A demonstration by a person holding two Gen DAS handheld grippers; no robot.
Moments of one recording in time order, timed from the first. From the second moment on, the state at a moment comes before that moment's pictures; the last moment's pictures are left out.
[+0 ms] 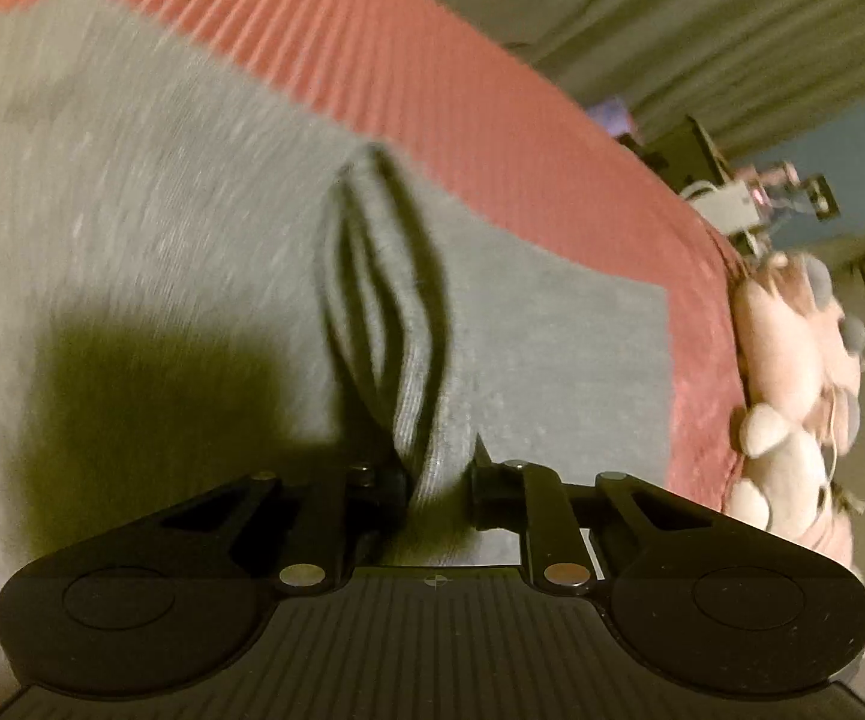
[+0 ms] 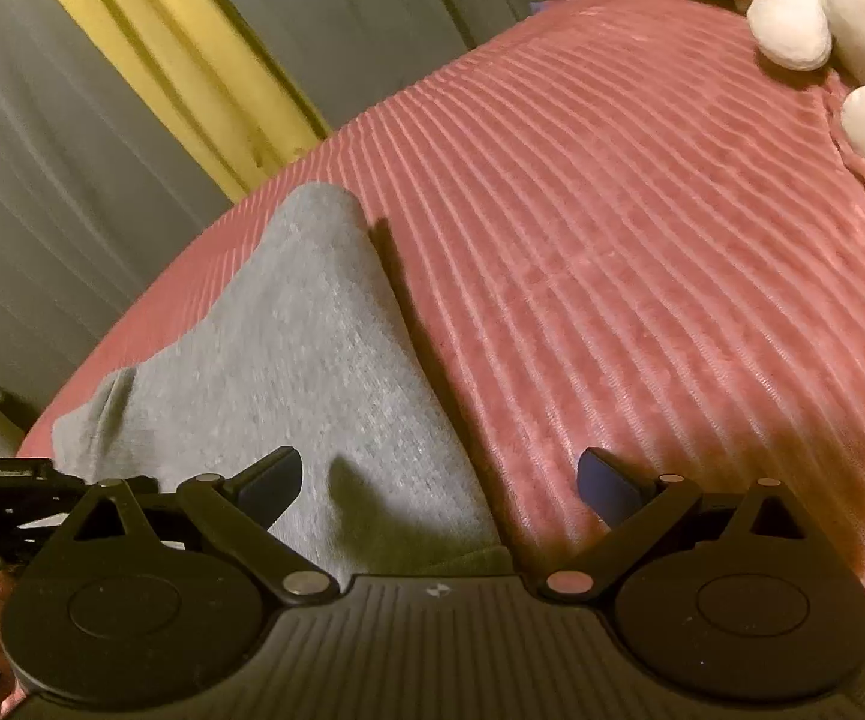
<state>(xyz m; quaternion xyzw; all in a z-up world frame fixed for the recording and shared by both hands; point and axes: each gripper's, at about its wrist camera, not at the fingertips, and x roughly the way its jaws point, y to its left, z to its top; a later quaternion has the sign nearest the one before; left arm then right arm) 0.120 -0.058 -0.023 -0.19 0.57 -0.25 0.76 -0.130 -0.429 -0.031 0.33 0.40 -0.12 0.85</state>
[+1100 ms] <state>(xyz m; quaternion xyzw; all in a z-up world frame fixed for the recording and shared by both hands) 0.077 0.015 -0.032 -0.15 0.57 -0.19 0.79 -0.127 -0.385 -0.016 0.22 0.39 -0.10 0.89</state>
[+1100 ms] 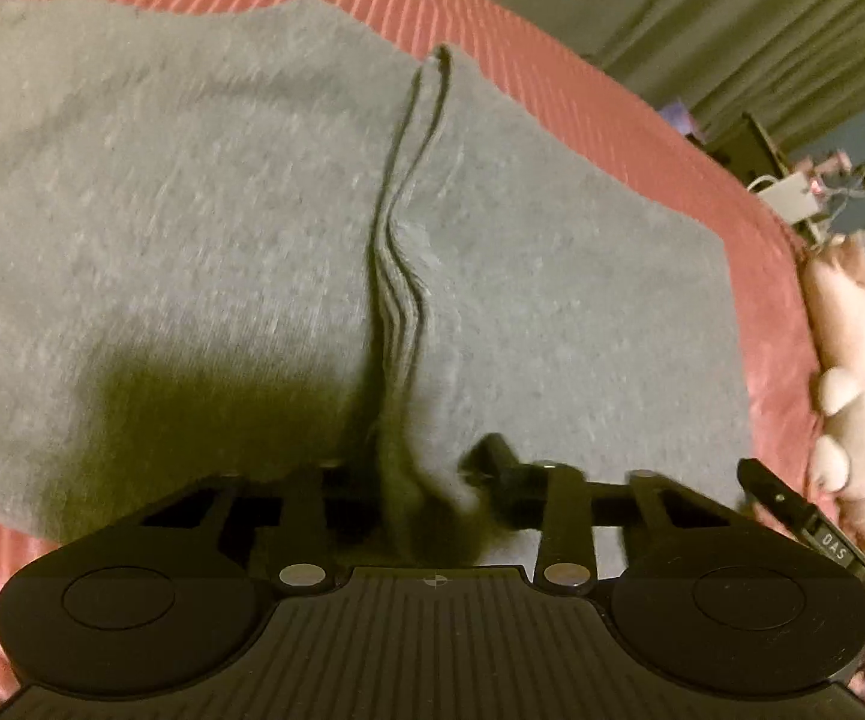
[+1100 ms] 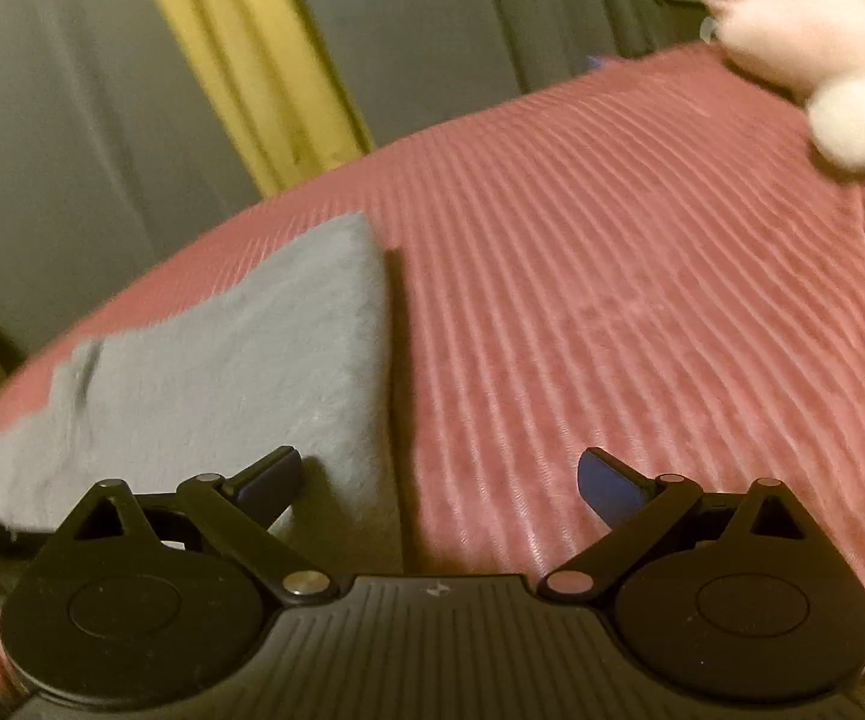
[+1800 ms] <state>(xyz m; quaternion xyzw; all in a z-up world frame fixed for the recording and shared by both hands) 0.060 -0.014 0.015 -0.03 0.49 -0.09 0.87 -0.113 -0.365 -0.032 0.17 0.45 -0.09 0.87</state>
